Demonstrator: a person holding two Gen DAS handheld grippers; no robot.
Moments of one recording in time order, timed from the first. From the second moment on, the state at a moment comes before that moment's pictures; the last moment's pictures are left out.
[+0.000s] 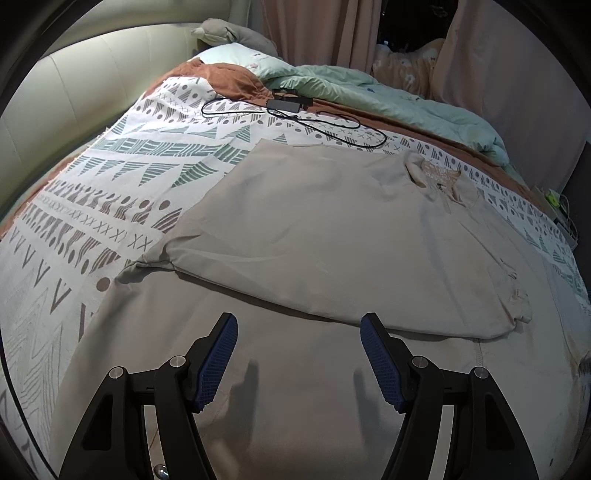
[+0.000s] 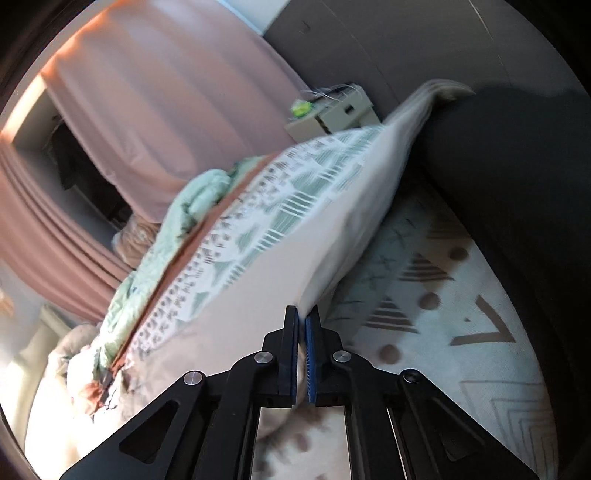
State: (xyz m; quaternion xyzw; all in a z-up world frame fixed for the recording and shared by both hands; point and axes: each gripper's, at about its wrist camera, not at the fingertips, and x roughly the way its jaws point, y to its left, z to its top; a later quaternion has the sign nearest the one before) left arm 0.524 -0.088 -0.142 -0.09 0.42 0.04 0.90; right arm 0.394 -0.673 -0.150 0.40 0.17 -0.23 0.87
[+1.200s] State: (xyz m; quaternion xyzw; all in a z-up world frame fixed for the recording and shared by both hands) left arm 0.498 -0.056 -0.110 -0.15 0.39 0.00 0.91; right arm 0.433 -0.536 -0.151 0.42 0.31 -0.12 0.85
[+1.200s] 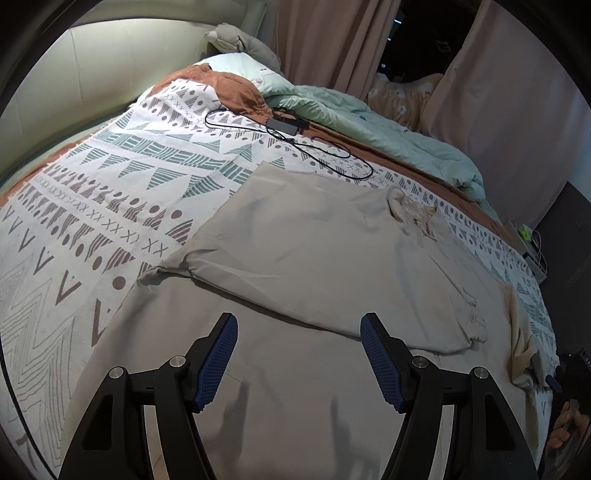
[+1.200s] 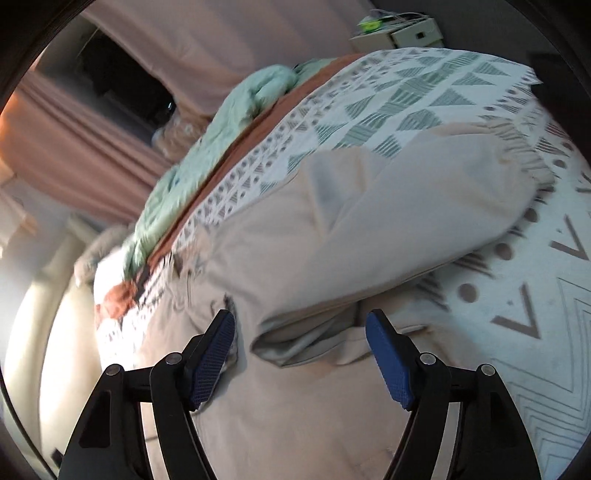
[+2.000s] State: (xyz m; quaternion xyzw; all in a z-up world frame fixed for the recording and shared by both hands) left arm 0.520 -0.072 -0.129 -0.10 0.41 0.02 0.91; right arm 0.399 -0.642 -0.229 0.57 0.18 -0.25 0.76
